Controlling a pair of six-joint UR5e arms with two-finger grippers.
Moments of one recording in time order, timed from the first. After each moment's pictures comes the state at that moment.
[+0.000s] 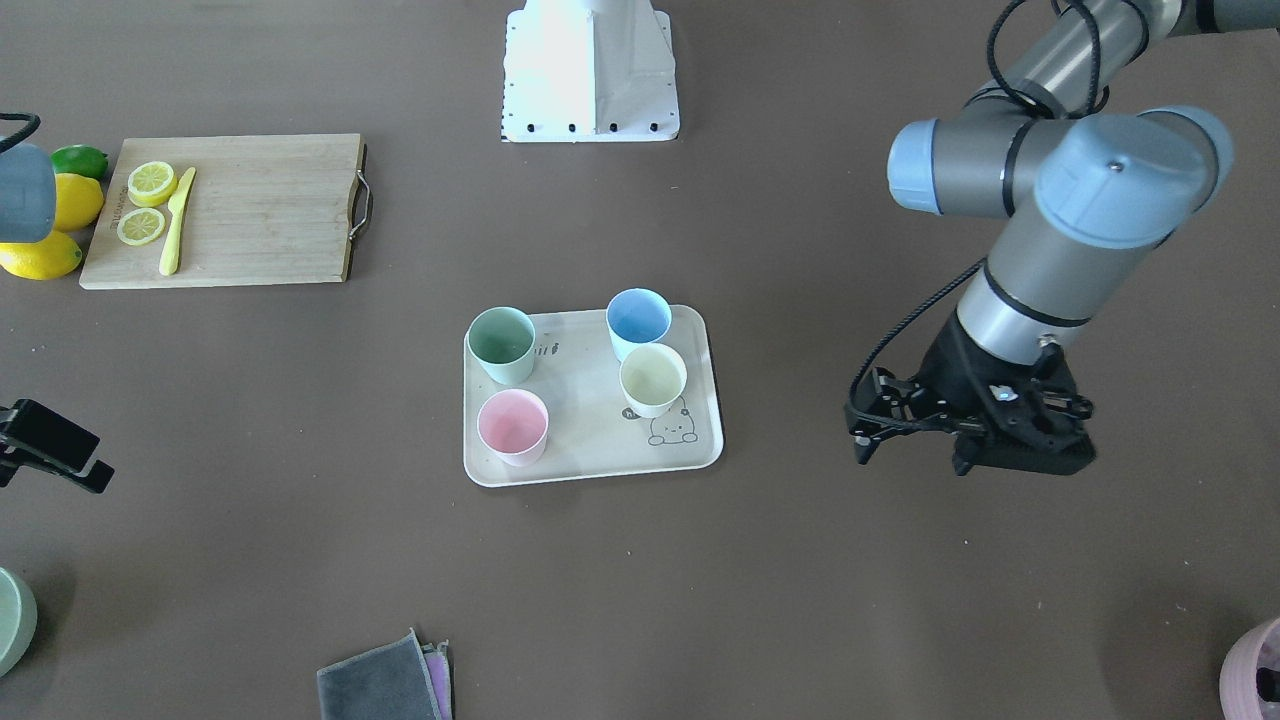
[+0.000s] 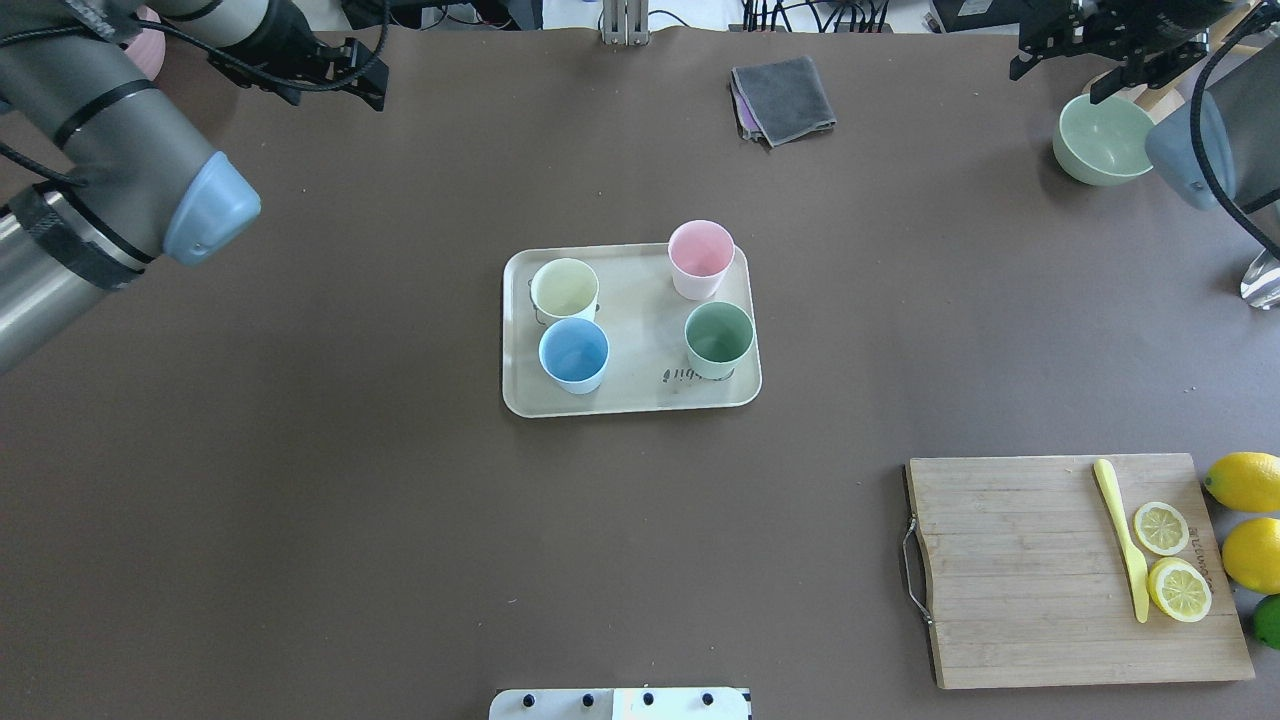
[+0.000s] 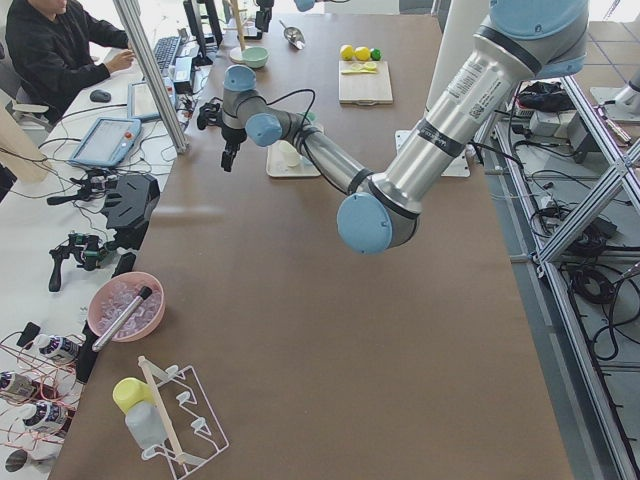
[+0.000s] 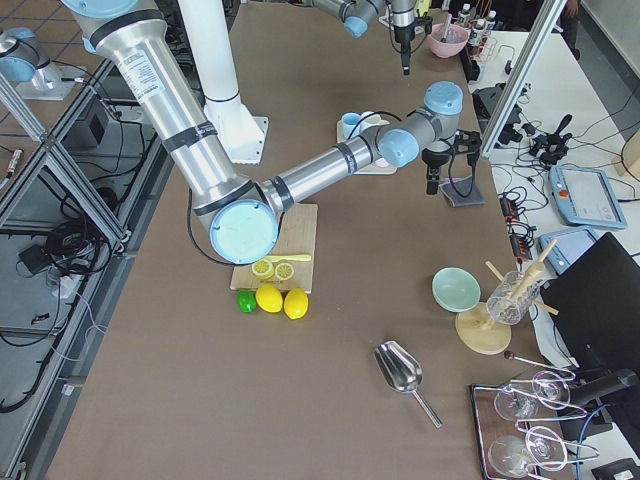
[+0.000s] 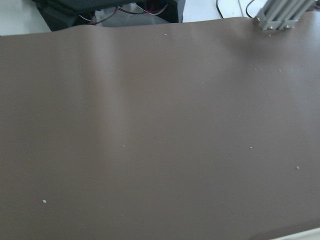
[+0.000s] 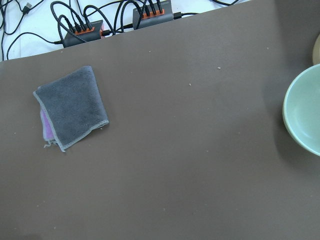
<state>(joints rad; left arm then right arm) -1.04 -2.18 -1.55 -1.85 -2.07 -0.76 1.24 -1.12 1.56 -1.36 2.31 0.86</state>
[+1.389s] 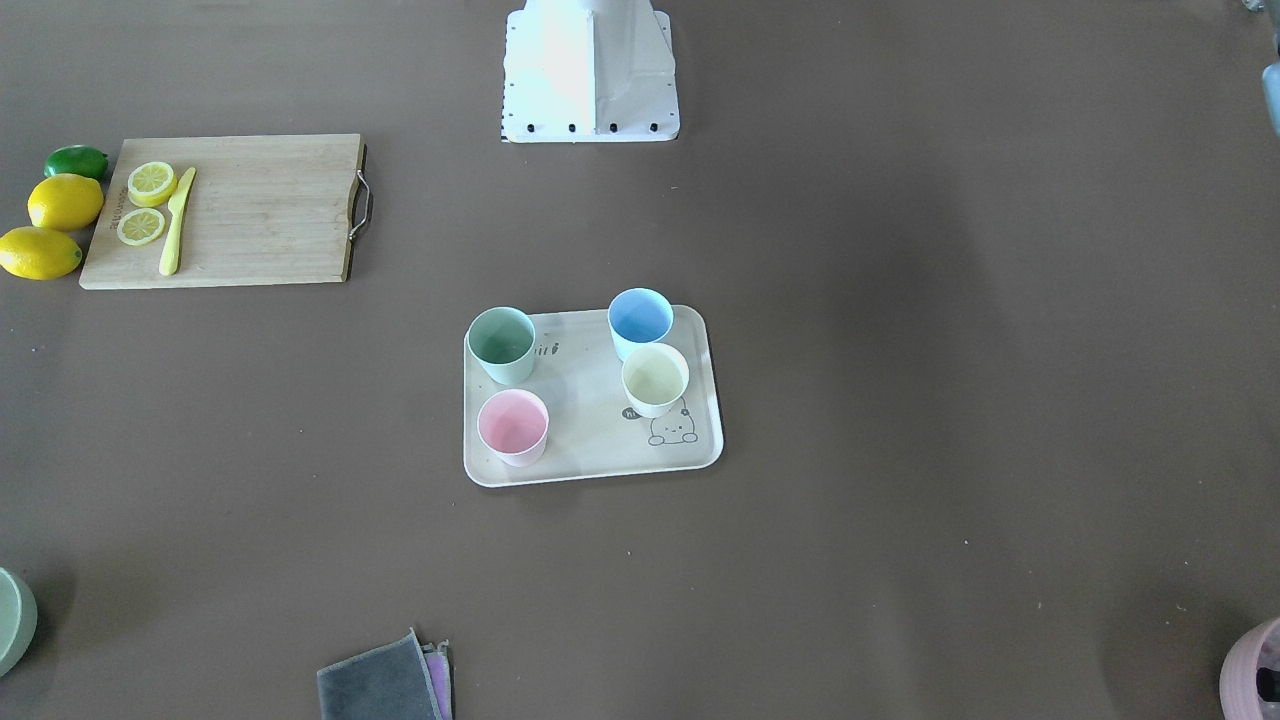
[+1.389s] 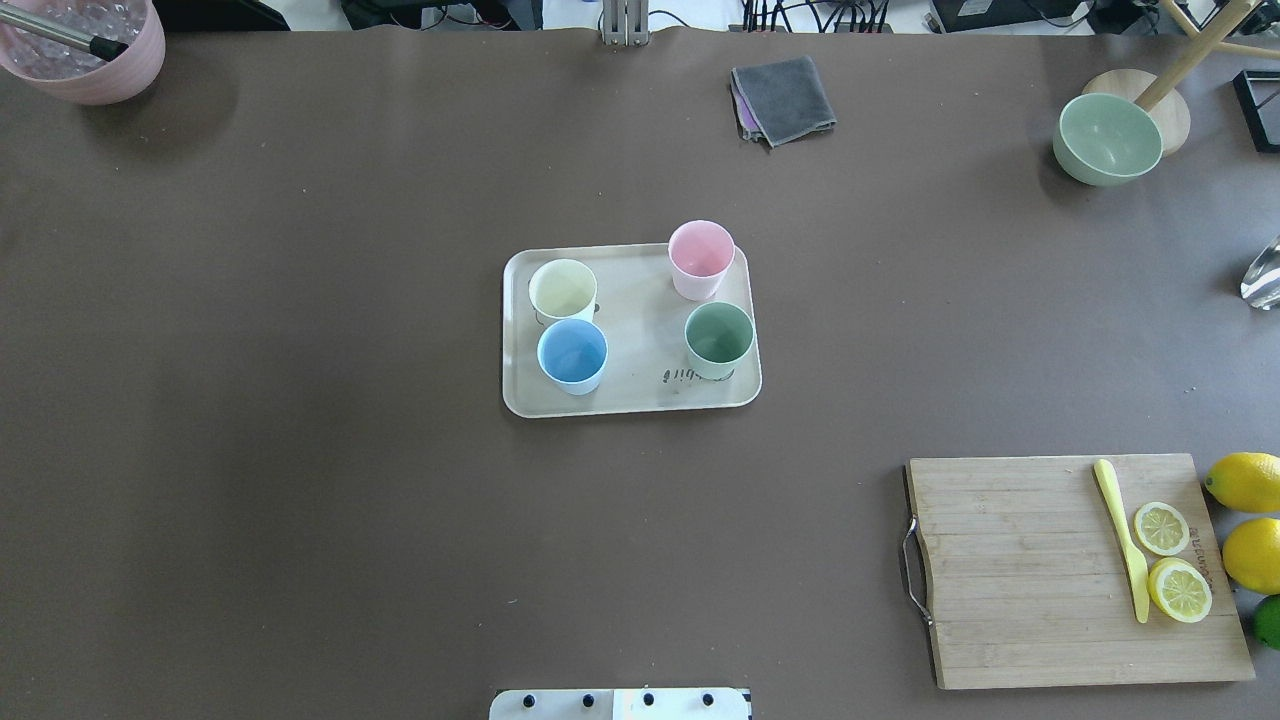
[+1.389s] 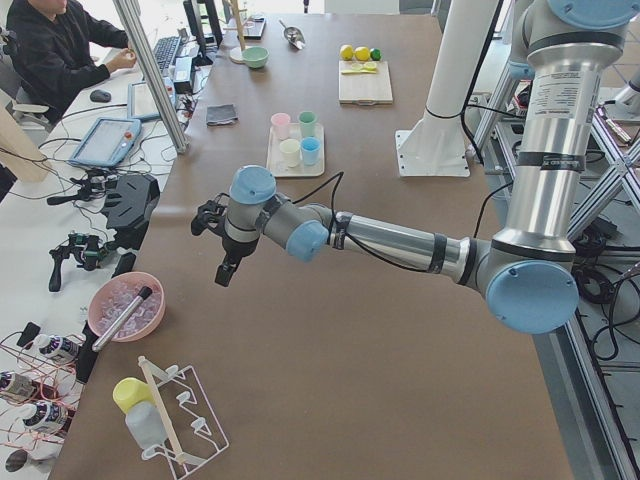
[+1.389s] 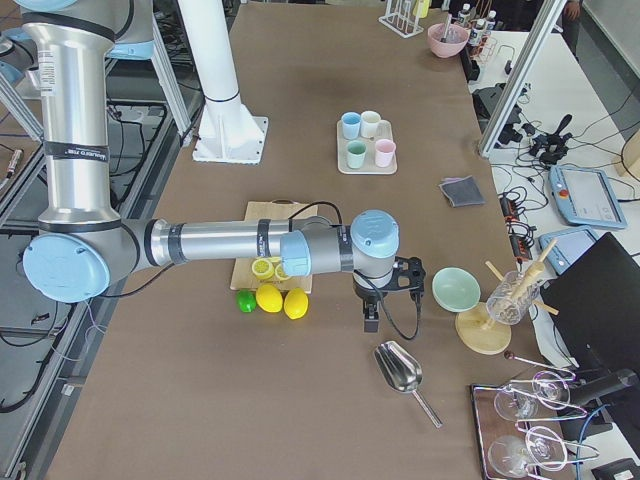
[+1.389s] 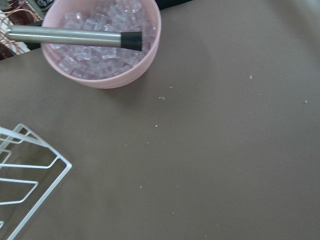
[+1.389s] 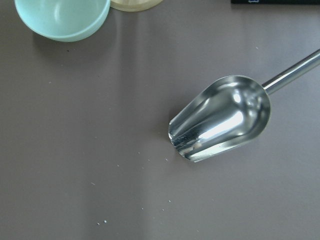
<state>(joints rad) -1.51 -1.64 -1.67 -1.86 -2.26 -0.08 1.58 -1.60 1.67 -1.55 2.35 0.05</state>
